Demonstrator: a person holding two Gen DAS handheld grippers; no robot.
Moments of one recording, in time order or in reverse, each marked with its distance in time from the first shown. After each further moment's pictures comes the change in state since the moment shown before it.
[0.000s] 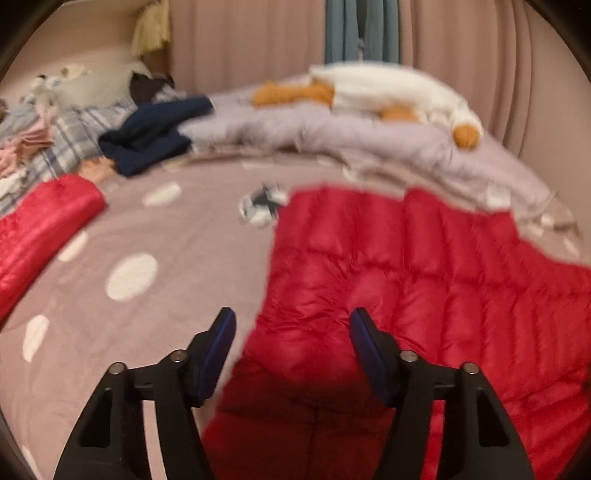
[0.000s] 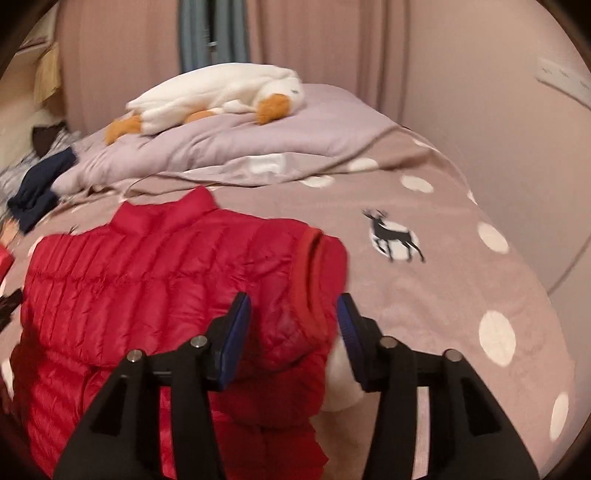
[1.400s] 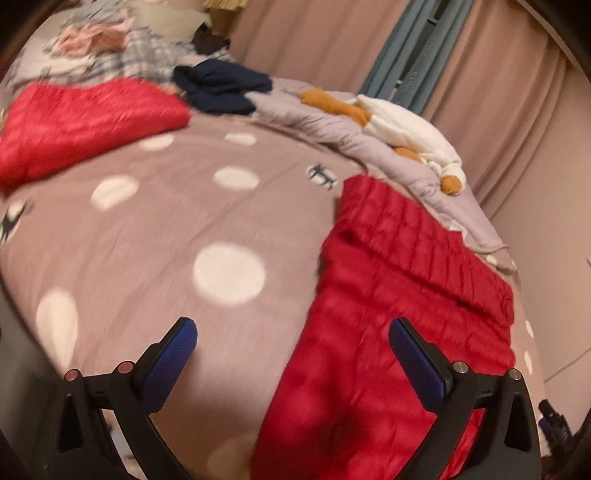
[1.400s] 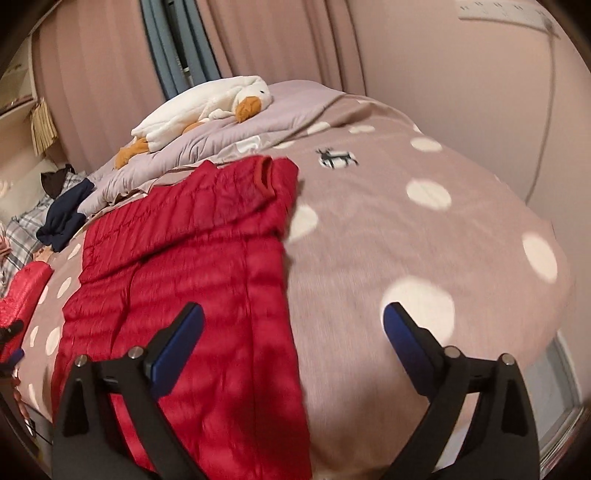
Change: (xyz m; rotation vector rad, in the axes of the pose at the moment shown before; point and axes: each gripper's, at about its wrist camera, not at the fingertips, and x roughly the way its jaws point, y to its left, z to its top) left arm -0.147 0.125 -0.112 -0.332 -0.006 -0.190; right arm -0.140 -0.044 -0.159 0.300 -0.012 0.047
